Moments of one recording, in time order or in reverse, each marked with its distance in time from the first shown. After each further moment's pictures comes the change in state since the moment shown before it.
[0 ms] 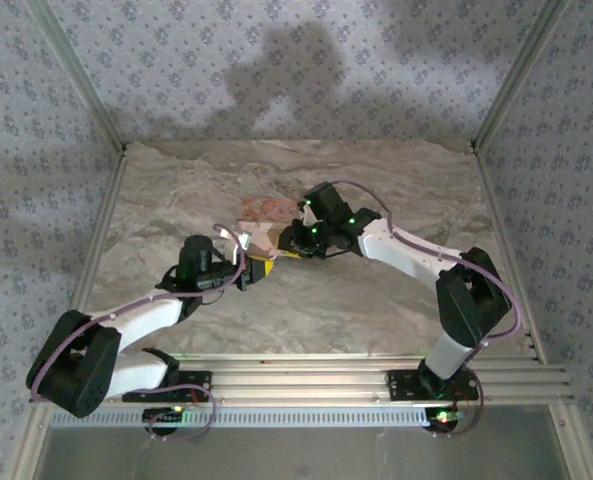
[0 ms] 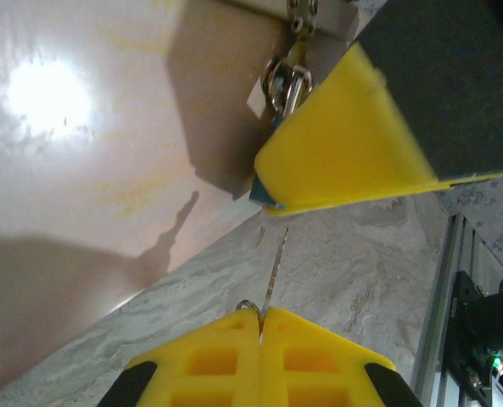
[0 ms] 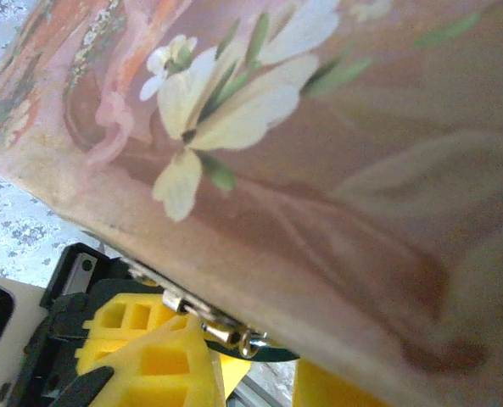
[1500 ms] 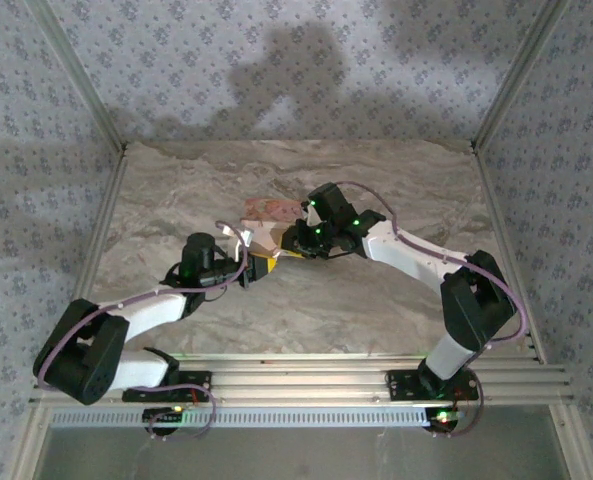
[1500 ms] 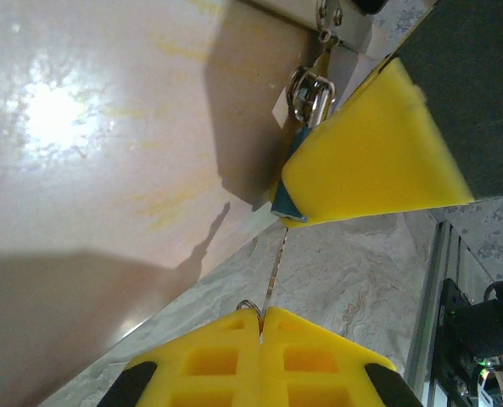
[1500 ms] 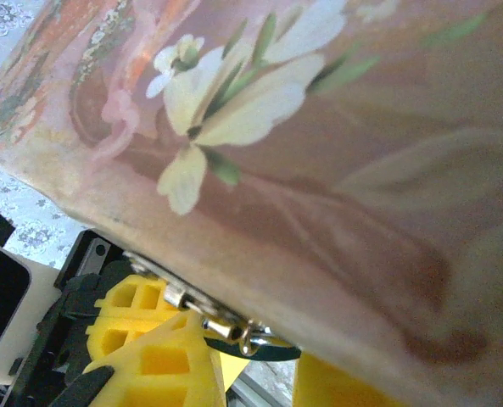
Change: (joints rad) left arm 0.001 0.073 0.010 0.072 0.025 -0.042; right arm -0.011 -0.030 -0.030 0.017 0.000 0.005
